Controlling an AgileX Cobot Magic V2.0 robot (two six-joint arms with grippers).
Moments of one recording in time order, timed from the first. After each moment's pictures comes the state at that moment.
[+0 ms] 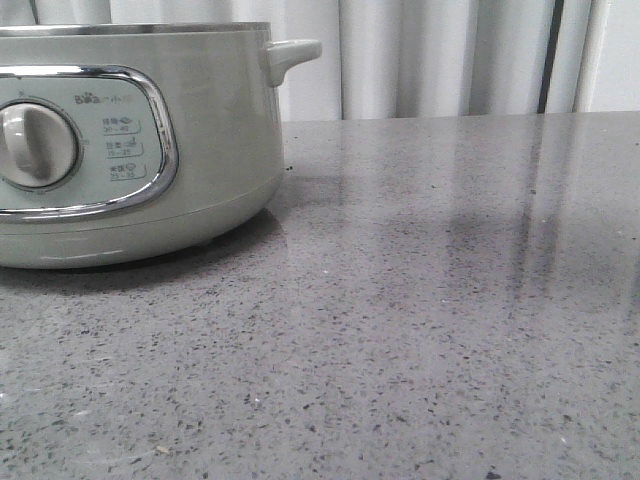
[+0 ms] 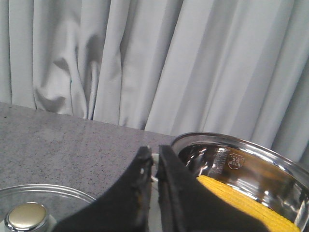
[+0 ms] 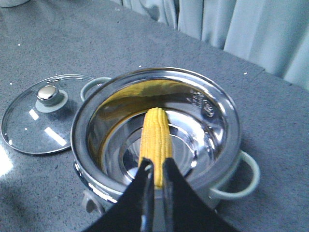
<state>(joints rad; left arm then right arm) 0.02 0.18 -0.50 -0.16 0.34 -0.12 0.72 1.21 -1.41 0.05 0.64 -0.05</state>
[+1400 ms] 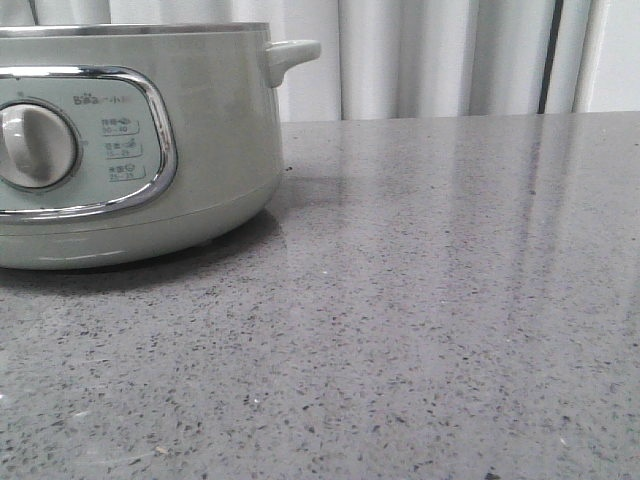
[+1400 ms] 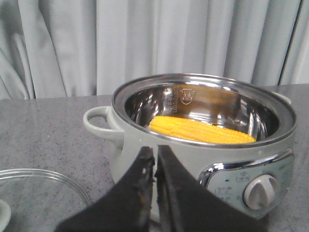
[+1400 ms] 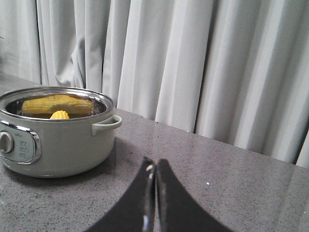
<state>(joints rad) -0.16 0.17 -0.40 -0.34 0.38 0.24 0.72 -0.01 -0.58 -0.44 0.63 0.17</state>
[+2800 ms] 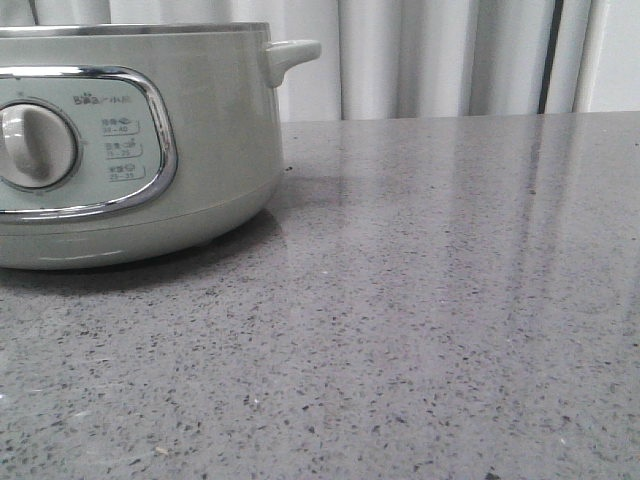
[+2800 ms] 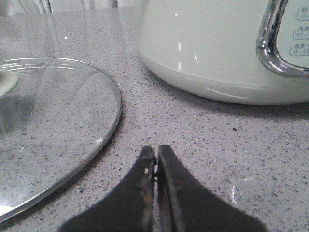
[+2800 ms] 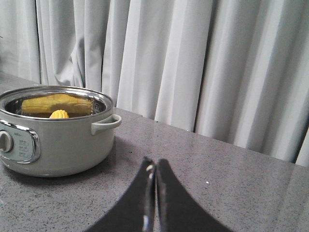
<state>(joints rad) -0.16 0.00 0.00 -0.11 0.31 0.10 0.72 -0.01 -0.58 -0.44 0.63 0.18</state>
